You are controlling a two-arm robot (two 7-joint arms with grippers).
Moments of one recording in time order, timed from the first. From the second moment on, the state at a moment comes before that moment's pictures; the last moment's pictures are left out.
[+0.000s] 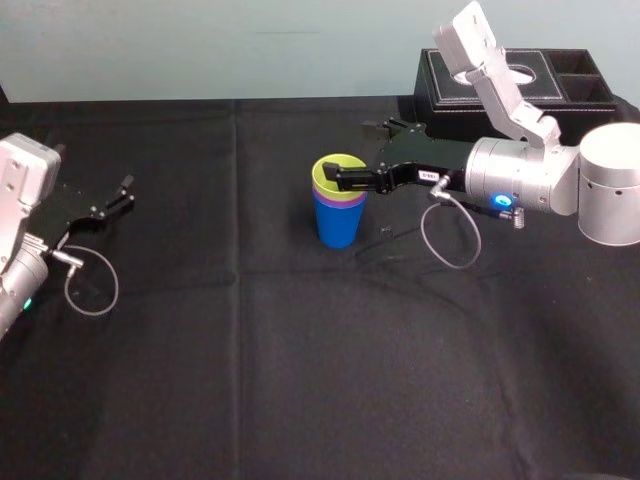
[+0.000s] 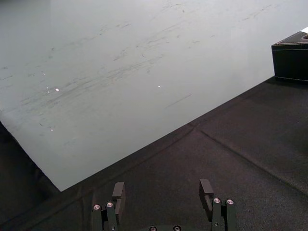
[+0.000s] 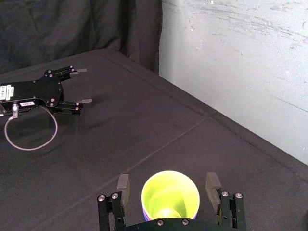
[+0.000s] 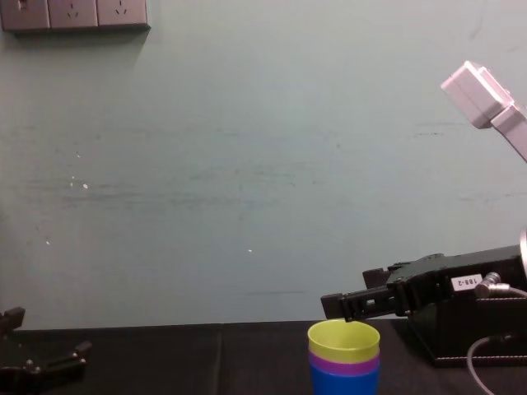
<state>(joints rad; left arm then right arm) -0.20 0.60 0.45 -1.41 -0.25 -0.12 0.03 0.54 0.52 -0.57 -1.42 0.47 0.34 0.54</state>
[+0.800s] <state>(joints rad) -0.20 0.60 0.45 -1.41 -0.25 -0.12 0.03 0.54 0.52 -0.57 -1.44 0.47 0.33 0.54</state>
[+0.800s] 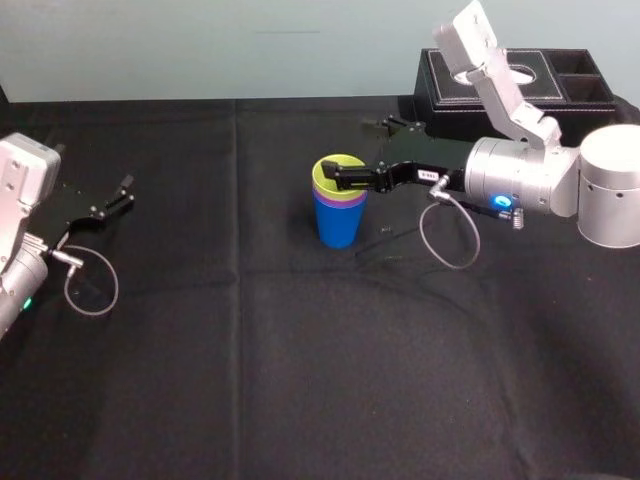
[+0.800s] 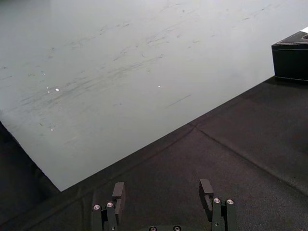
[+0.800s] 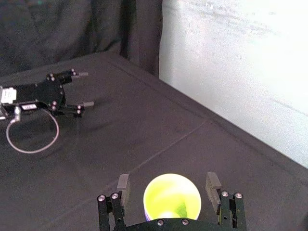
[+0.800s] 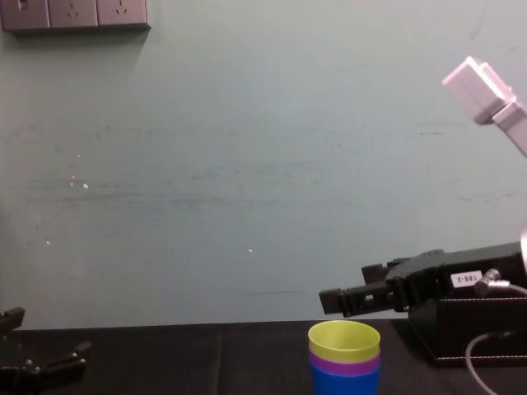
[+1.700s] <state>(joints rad) -0.20 0.60 0.45 -1.41 -0.25 -0.12 0.03 0.25 0.68 -0.33 -1.67 0.51 0.22 0.39</state>
